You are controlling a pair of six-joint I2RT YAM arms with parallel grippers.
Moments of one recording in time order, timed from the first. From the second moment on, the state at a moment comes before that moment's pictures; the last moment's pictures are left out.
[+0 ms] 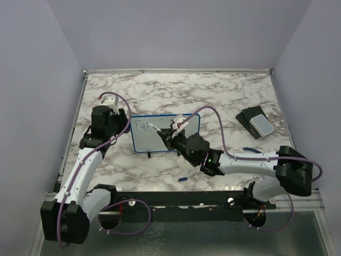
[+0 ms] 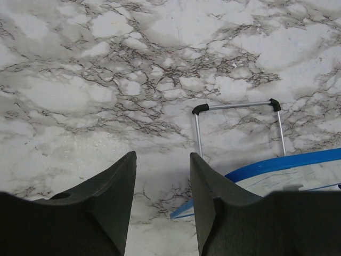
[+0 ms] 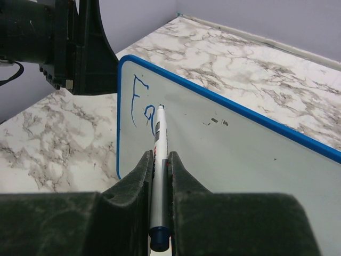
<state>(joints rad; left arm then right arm) -0.12 0.97 0.72 -0.29 0.12 -0.23 1.18 1.45 0.78 0.66 0.43 0.06</state>
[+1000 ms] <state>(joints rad) -0.12 0.97 0.72 -0.29 0.12 -0.23 1.18 1.47 0.78 0.63 0.46 0.11</state>
